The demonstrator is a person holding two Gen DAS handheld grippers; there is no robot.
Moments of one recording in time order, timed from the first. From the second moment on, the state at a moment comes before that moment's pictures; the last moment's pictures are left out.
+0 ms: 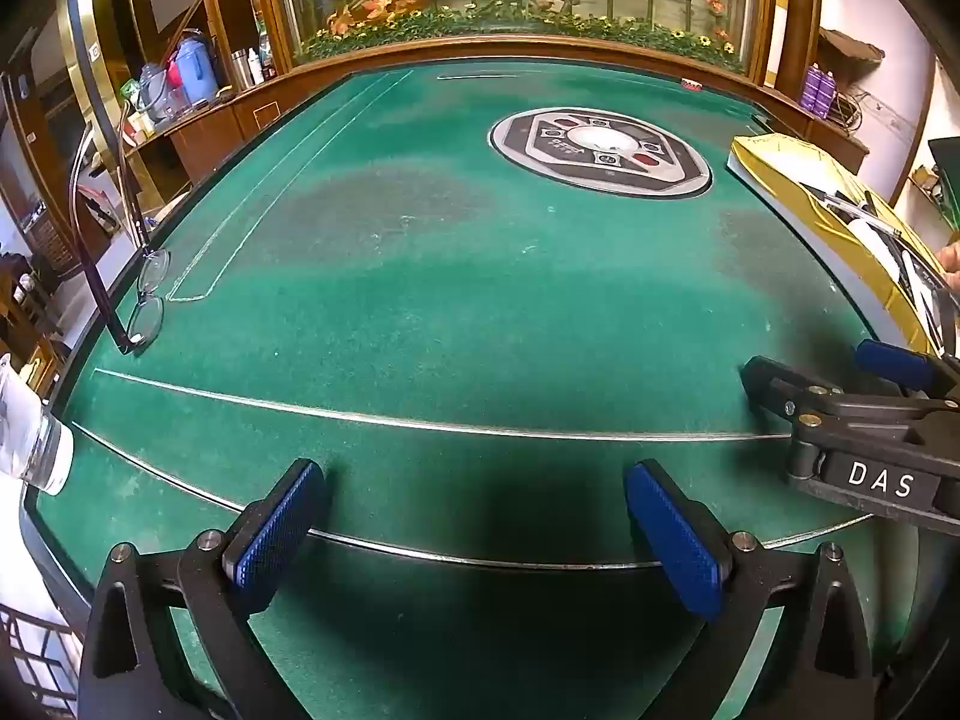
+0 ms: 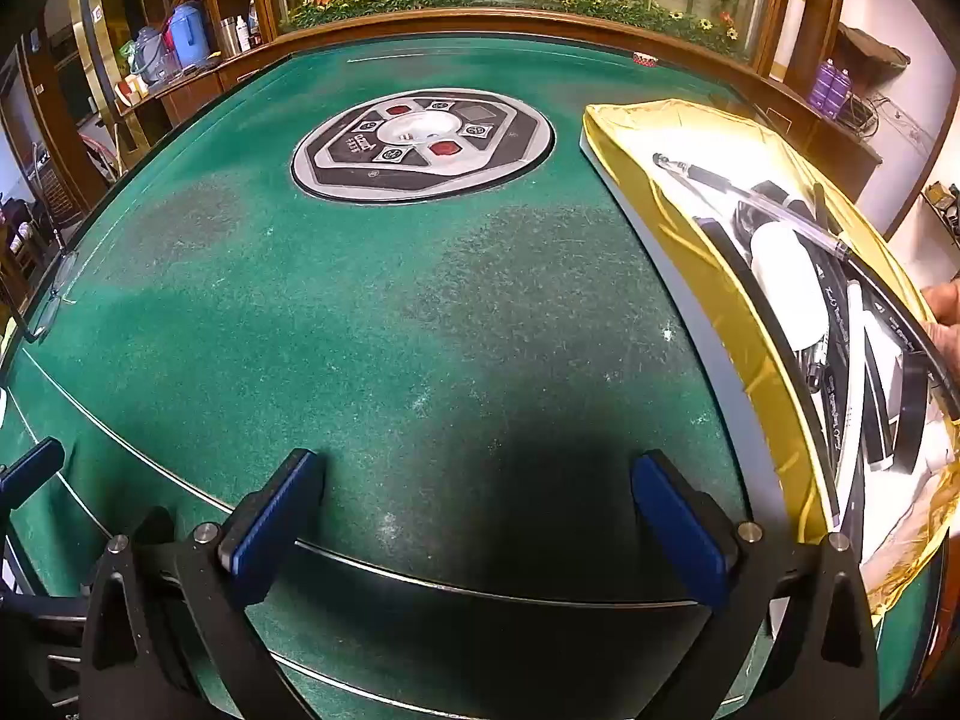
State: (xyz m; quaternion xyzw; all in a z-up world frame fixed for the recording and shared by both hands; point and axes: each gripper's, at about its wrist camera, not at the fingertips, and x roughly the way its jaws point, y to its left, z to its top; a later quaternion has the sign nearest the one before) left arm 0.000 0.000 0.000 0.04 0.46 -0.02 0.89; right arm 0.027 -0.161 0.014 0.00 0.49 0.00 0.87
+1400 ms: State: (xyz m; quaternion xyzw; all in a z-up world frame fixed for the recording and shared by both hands) left arm -0.010 -0.006 0.006 0.05 0.45 -0.01 0.89; right arm 0.019 -0.165 0.012 0.00 0.49 -0.01 0.87
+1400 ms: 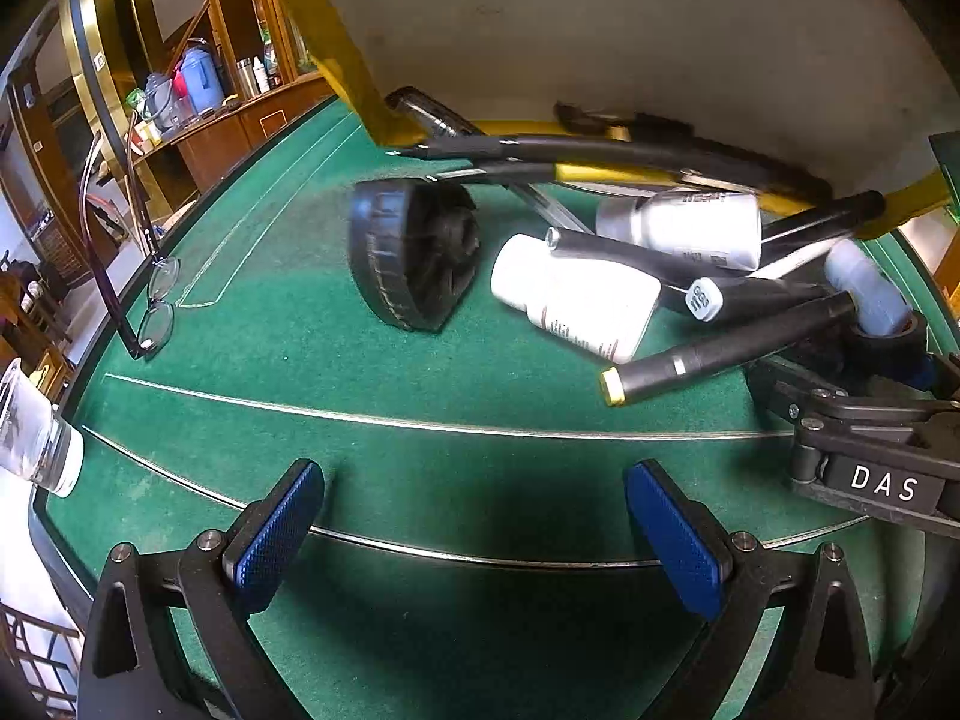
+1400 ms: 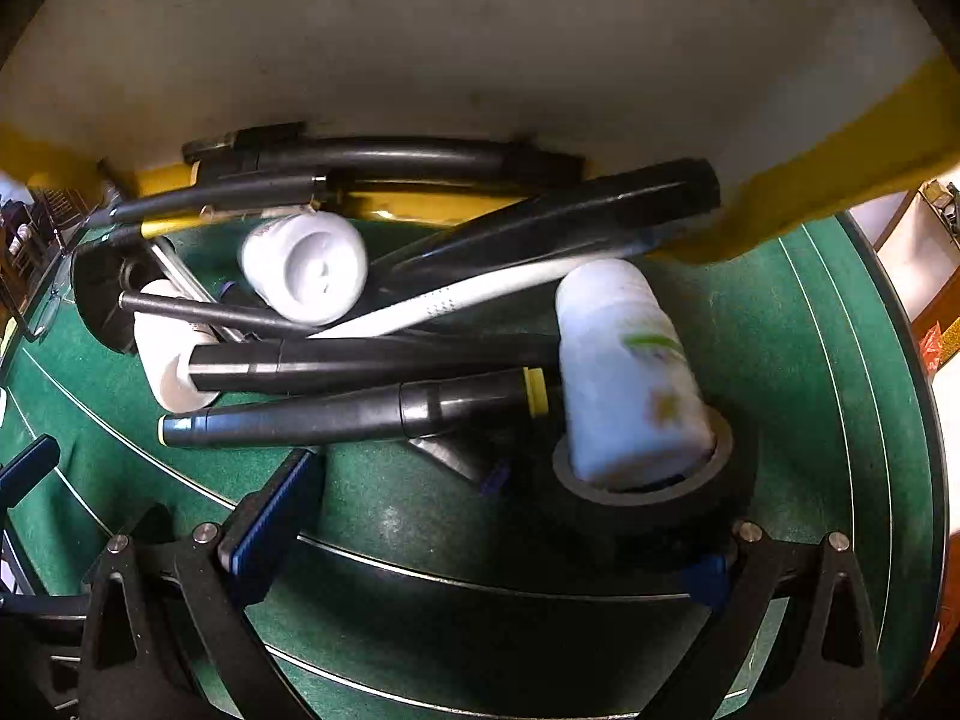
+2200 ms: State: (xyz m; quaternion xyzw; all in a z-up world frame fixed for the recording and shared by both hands) left arm -0.008 -0.005 0.006 0.04 0.45 -0.01 0.89; right arm 0.018 -0.160 0.016 0.00 0.48 -0.01 0.88
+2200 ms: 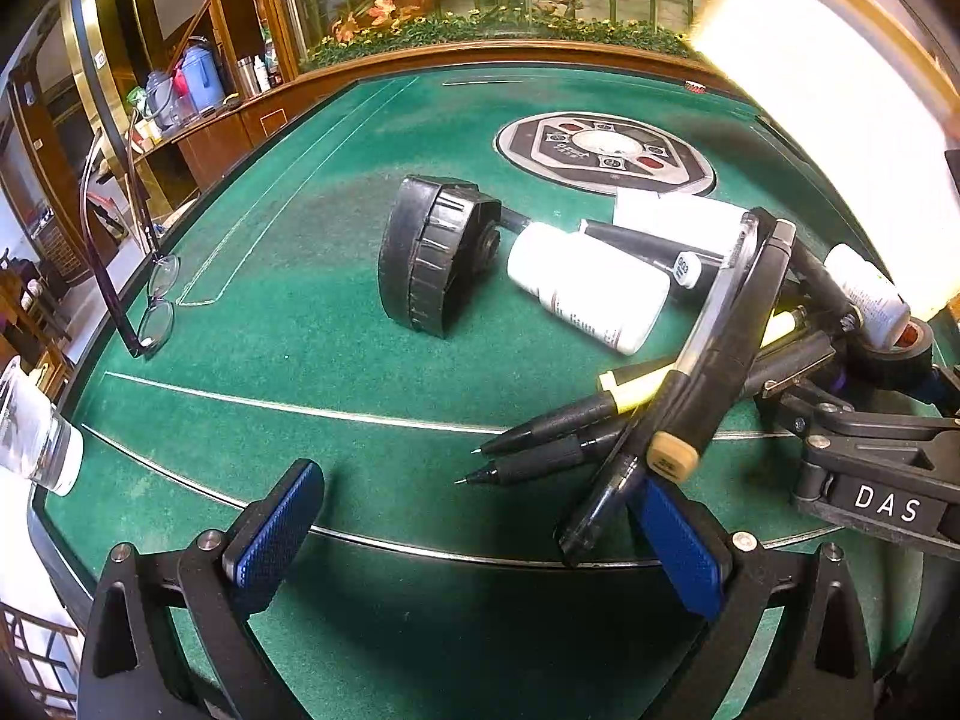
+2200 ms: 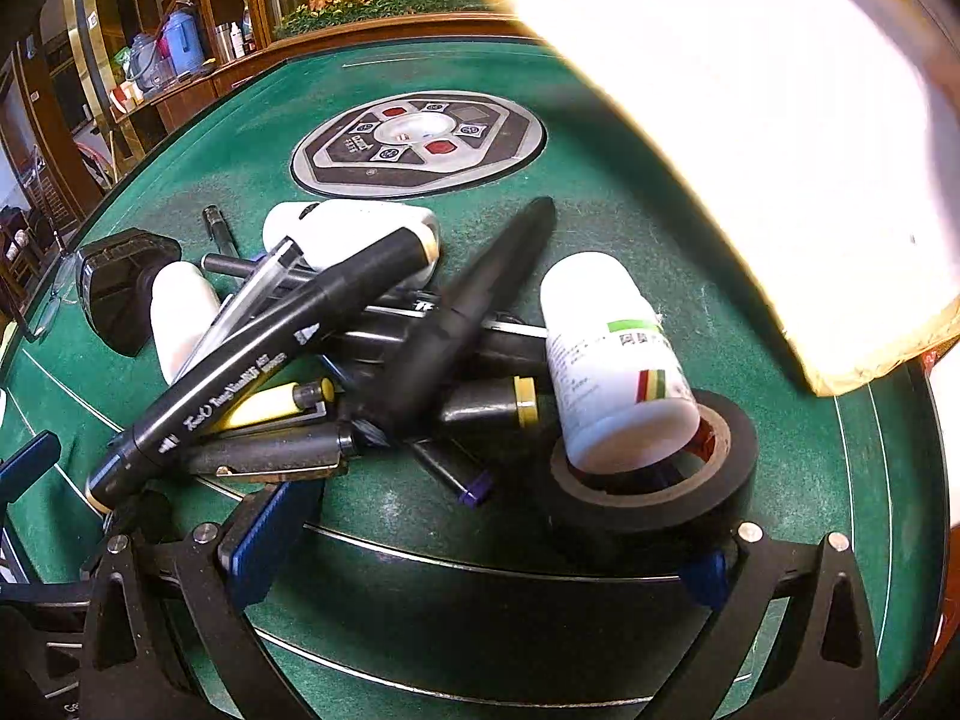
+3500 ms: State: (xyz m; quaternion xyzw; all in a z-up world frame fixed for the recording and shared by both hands) left arm -0.008 -0.004 0.005 0.04 0.45 0.00 0.89; right arm 0.019 -0.162 0.014 0.00 0.48 -0.01 0.88
